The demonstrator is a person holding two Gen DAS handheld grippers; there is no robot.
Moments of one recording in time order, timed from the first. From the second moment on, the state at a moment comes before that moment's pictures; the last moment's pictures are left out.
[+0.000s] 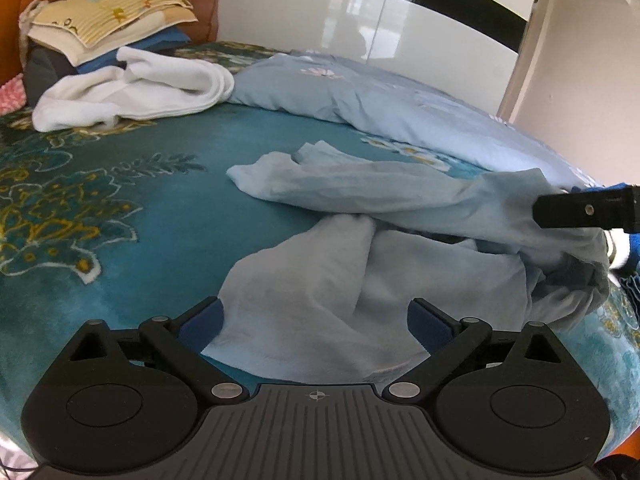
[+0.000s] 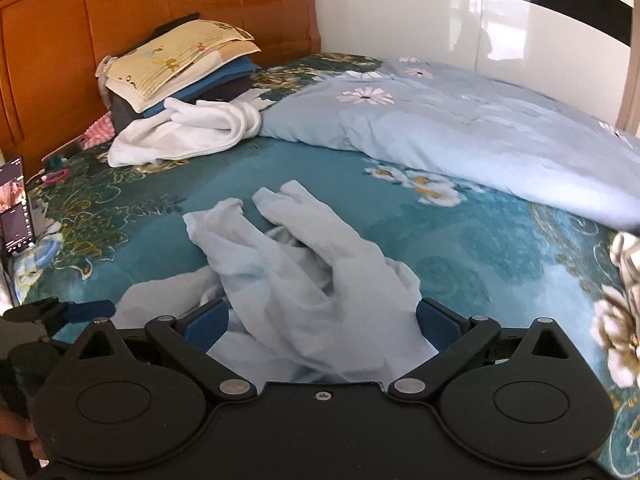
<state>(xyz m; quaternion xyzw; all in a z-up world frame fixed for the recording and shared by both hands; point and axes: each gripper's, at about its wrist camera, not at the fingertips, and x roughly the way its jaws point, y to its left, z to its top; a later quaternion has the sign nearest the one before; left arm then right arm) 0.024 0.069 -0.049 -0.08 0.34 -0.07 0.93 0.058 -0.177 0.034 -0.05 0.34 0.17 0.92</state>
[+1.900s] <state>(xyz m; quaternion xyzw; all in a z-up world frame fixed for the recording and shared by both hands) 0.029 0.066 -0.049 -0.08 0.35 -0.07 0.93 0.057 -0.159 0.011 -0.03 0.36 0.24 0.90</state>
